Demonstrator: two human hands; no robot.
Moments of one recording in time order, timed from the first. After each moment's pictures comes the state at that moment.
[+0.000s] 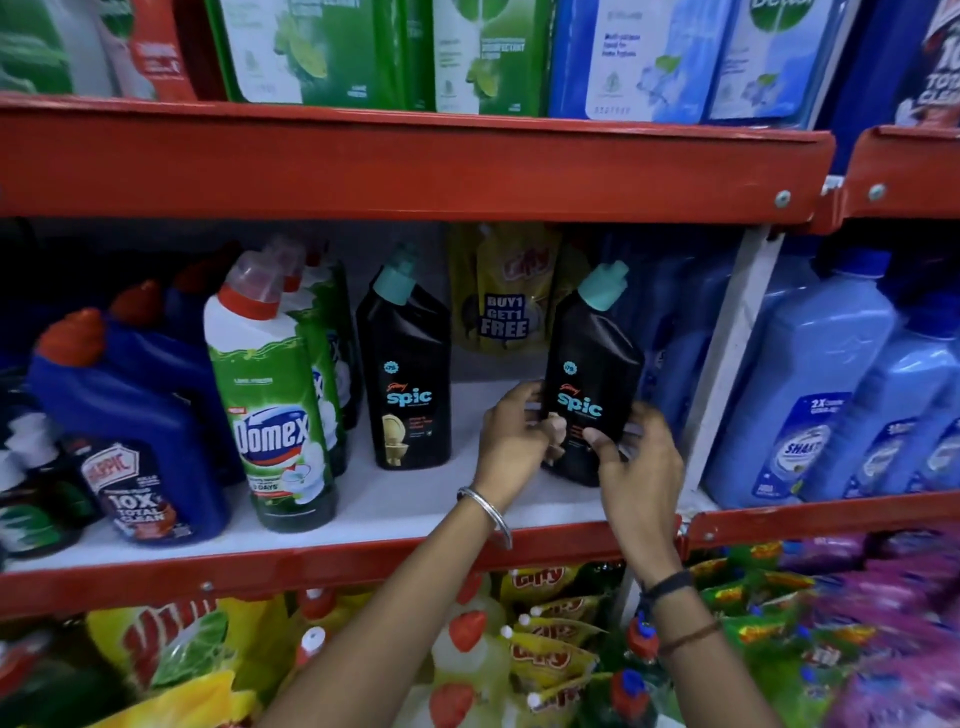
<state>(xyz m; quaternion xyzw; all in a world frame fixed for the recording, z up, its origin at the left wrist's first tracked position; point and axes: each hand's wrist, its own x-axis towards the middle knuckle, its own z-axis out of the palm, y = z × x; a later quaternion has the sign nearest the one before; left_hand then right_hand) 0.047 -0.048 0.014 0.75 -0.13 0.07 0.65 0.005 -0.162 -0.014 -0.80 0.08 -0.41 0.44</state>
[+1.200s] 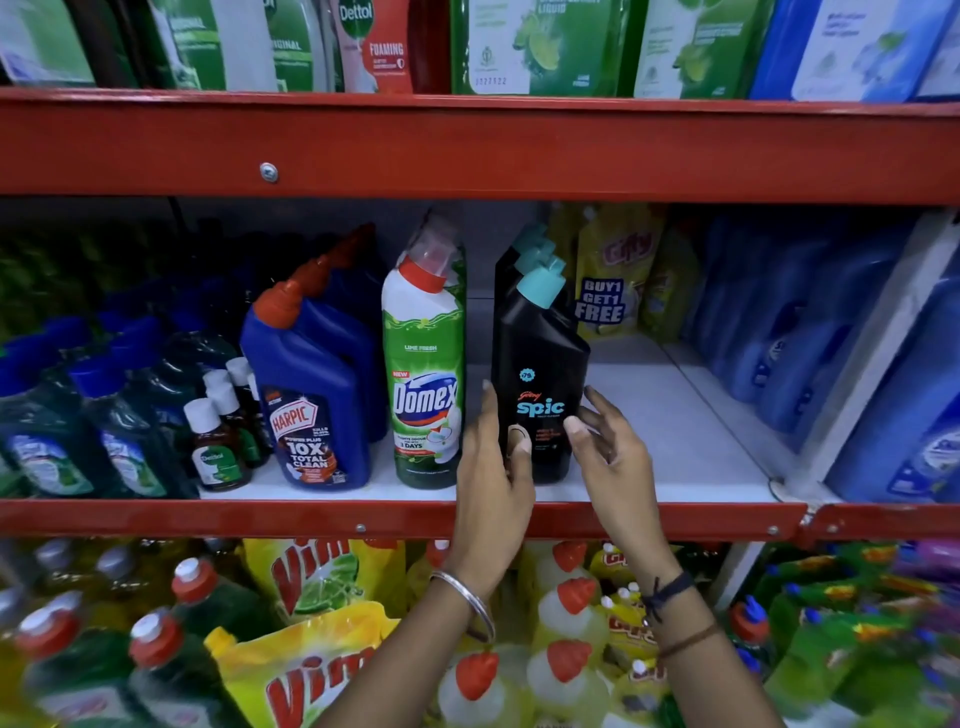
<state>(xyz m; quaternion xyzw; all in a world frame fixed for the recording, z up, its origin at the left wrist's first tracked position) -0.020 0.088 -0.026 0.81 -0.10 0.25 0.53 -0.006 -0.039 -0.025 -0.74 -0.09 -0.23 0.62</state>
